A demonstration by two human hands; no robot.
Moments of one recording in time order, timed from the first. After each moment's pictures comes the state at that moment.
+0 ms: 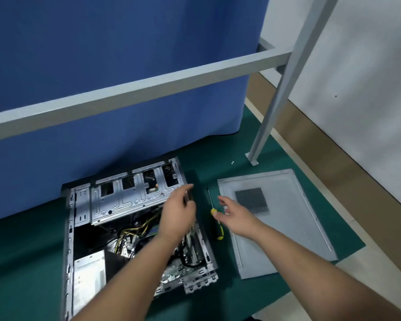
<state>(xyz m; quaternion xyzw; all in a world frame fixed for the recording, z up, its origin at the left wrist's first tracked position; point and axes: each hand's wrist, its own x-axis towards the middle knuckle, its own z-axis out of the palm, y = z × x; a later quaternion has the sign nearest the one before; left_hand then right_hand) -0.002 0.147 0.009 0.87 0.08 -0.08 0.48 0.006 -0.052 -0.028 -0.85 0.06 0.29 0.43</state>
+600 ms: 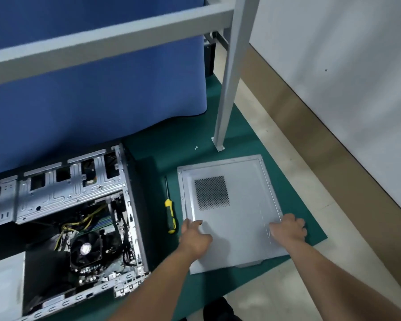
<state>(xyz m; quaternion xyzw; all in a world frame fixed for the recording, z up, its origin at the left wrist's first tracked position) -0.039 -0.043 -0.093 0.80 0.18 -0.37 0.43 -0.030 -0.320 -0.123 -0.84 0.42 0.27 0.22</state>
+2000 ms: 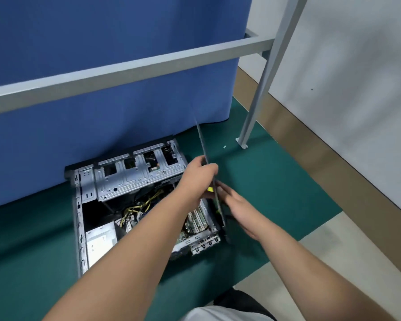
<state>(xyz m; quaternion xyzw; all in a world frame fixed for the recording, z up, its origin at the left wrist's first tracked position) -0.033 0.120 0.092 0.65 0.12 -0.26 0.71 -0.089 -0.021 0.018 -0.72 0.15 0.22 0.64</state>
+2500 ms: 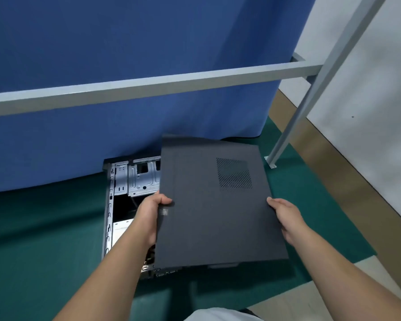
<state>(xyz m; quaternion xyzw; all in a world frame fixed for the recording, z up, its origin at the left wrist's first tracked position) -0.076 0.266 0.042 0.52 0.34 -0.20 0.76 -0.043 -0.086 -0.009 -0.72 0.32 0.13 0.60</state>
